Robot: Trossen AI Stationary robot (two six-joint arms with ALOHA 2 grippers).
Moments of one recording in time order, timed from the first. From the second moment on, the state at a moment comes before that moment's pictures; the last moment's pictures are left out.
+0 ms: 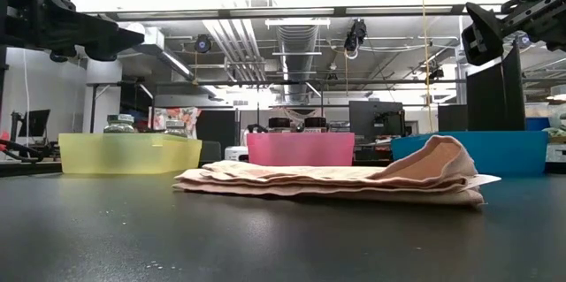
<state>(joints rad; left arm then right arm) -0.17 0.11 0.10 -0.04 -0.17 0.20 -0.27 0.03 0.01 0.21 -0.71 0.36</state>
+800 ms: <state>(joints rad) -0.17 0.11 0.10 -0.04 -0.17 0.20 -0.27 0.03 0.01 0.21 -0.71 0.36</state>
